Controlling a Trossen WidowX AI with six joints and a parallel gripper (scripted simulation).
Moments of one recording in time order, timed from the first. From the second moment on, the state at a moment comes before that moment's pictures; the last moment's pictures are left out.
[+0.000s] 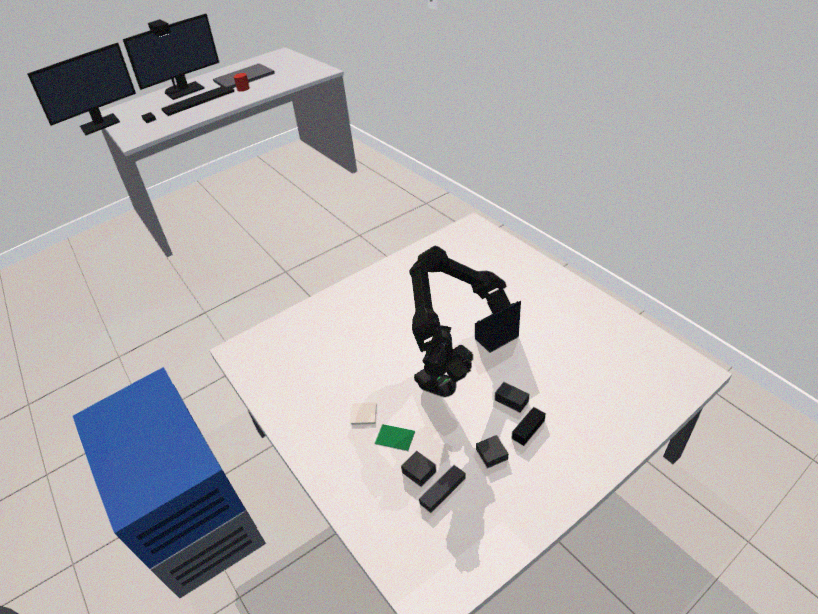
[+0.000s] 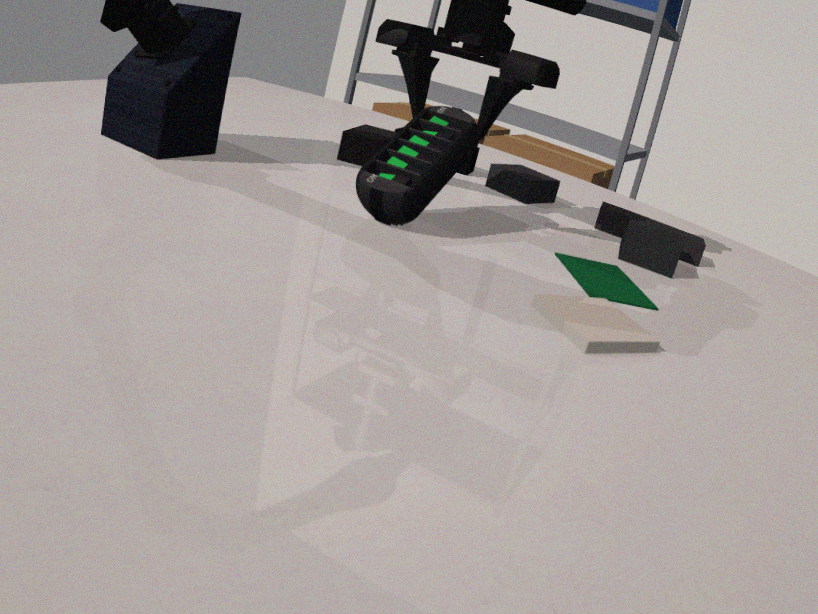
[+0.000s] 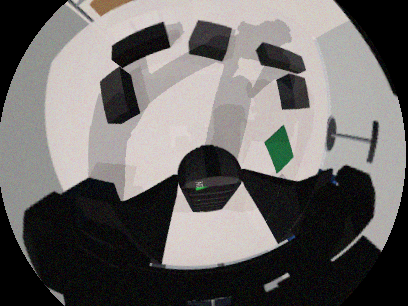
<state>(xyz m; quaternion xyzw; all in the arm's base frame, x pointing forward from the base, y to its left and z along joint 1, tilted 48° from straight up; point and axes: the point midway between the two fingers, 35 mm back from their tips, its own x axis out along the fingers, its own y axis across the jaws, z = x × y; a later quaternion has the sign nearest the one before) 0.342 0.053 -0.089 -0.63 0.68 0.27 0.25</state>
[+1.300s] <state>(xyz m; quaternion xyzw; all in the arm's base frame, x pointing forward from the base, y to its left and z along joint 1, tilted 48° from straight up) 0.343 0.048 -0.058 -0.62 0.67 0.30 0.28</state>
